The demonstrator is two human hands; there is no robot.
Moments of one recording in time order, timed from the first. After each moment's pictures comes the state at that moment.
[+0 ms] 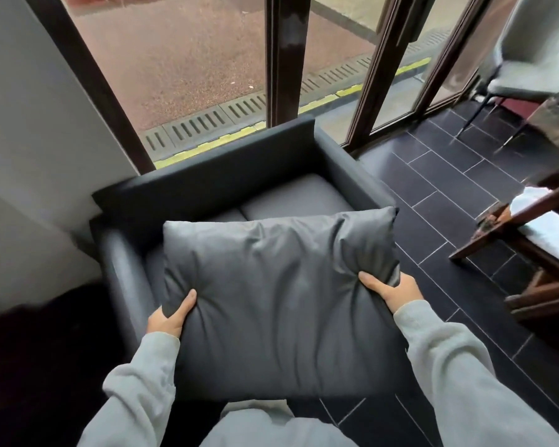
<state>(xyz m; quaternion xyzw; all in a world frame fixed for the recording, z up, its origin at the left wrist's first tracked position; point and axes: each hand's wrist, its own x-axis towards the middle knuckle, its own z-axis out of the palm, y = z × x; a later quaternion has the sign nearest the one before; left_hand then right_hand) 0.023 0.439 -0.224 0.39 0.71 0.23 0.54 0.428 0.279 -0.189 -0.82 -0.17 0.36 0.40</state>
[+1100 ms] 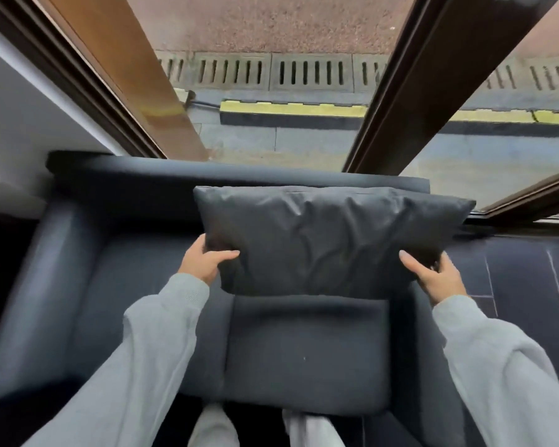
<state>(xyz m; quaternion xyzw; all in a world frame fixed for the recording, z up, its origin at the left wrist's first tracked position) 0.379 0.863 -0.372 0.16 0.73 0.34 0.57 0.805 0.887 -0.372 -0.72 -0.33 0.52 0.32</state>
